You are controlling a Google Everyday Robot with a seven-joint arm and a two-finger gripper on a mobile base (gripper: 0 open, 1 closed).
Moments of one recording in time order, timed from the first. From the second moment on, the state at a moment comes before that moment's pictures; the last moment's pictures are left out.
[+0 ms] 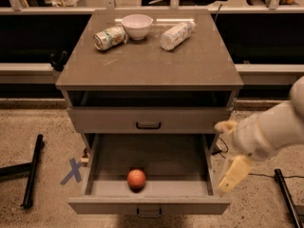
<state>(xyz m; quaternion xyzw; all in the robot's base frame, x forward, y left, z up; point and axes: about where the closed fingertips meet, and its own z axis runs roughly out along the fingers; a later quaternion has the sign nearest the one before) 0.410 -0.168 0.761 -0.58 0.76 0.20 0.22</state>
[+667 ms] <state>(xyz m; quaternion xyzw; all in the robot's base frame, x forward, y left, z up) 0.433 -0.136 0.593 -0.62 0.72 0.22 0.22</state>
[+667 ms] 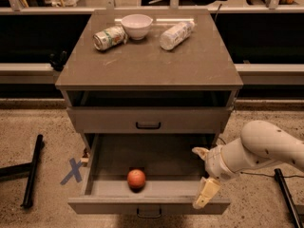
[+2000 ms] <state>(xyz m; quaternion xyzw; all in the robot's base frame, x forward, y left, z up) 0.453 -0.097 0.534 -0.61 0.72 0.22 0.23</state>
